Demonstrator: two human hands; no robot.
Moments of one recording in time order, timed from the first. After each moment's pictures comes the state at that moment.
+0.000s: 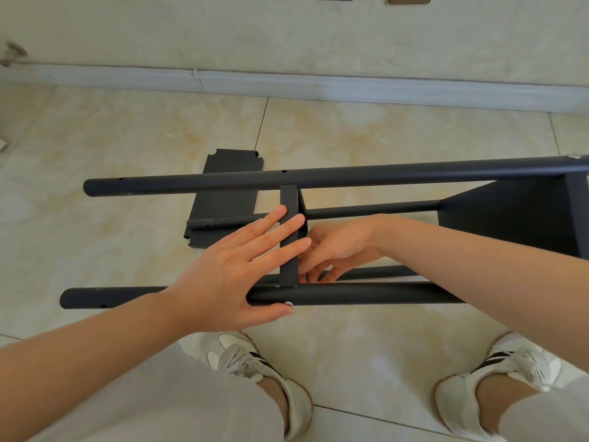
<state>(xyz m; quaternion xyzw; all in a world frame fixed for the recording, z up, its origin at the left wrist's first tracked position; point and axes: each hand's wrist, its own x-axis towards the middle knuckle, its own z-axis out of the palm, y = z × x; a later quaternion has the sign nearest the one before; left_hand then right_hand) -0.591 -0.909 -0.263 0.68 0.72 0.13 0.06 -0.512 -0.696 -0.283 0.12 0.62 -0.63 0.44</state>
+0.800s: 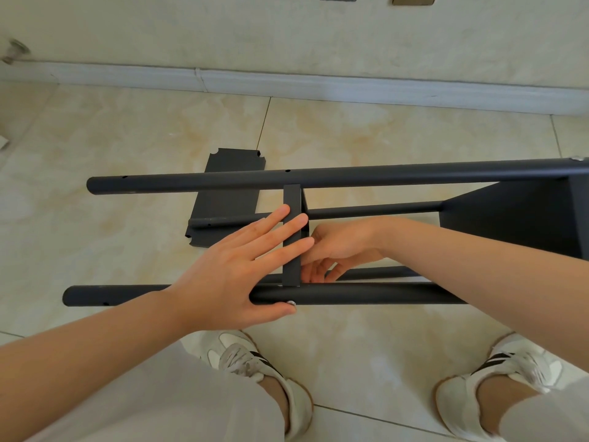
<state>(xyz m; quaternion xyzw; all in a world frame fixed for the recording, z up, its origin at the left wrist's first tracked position) -0.592 -0.910 -0.266 0.69 0.72 0.12 0.05 -0.513 -0.697 -0.285 0.15 0.64 -0.61 0.43</state>
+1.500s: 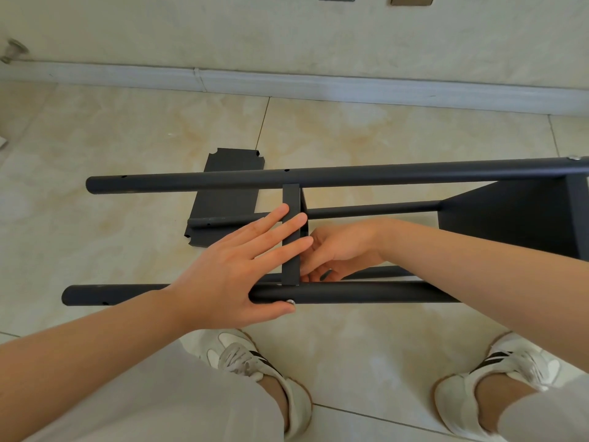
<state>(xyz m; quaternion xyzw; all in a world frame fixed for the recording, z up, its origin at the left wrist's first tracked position) -0.592 -0.910 -0.267 0.69 0.71 0.12 0.05 -0.507 -0.697 -0.288 0.12 0.59 -0.66 0.44</state>
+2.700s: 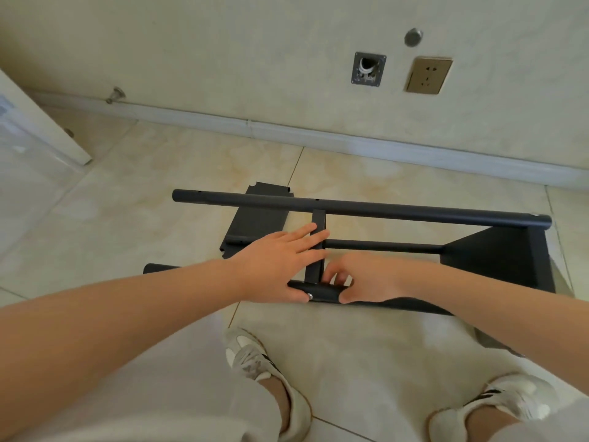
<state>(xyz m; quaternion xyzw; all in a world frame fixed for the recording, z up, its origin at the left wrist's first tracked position) -0.578 -0.892 -0.218 0.63 0.75 -0.09 0.17 -0.461 -0.722 -0.213 0.02 0.90 -0.29 0.31</state>
